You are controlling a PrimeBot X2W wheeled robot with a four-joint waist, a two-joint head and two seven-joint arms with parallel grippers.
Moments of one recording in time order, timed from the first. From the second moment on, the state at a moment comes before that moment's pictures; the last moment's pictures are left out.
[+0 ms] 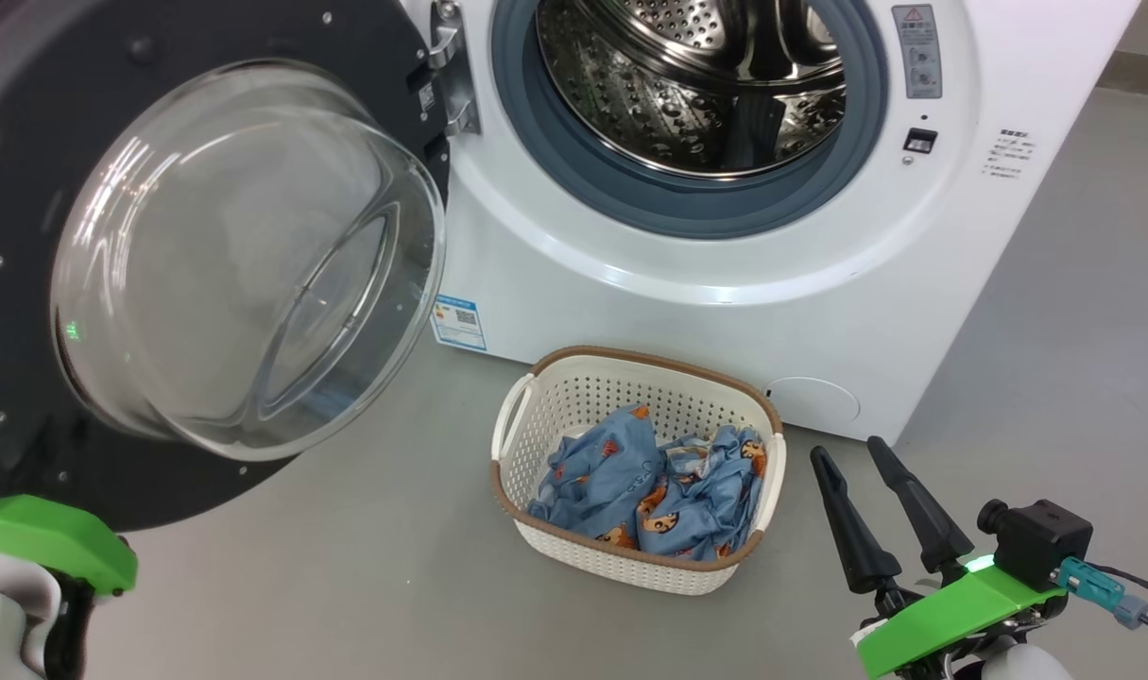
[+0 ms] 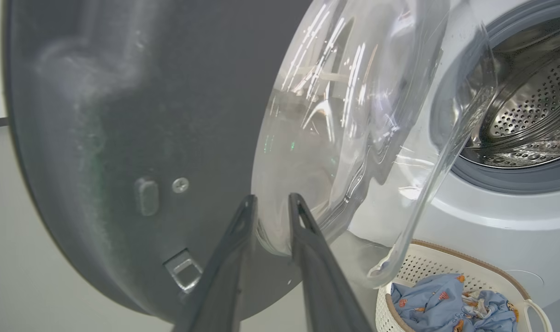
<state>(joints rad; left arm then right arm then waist) -0.55 0.40 -0.32 0.88 -0.66 -0.13 -0.25 -0.12 -0.19 0.22 0.21 0.56 0.13 -0.25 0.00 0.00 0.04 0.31</state>
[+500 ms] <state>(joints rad) -0.32 0.41 -0.30 0.47 -0.66 -0.04 -0.25 -0.12 -0.19 0.24 0.20 0.56 0.13 -0.25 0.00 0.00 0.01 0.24</state>
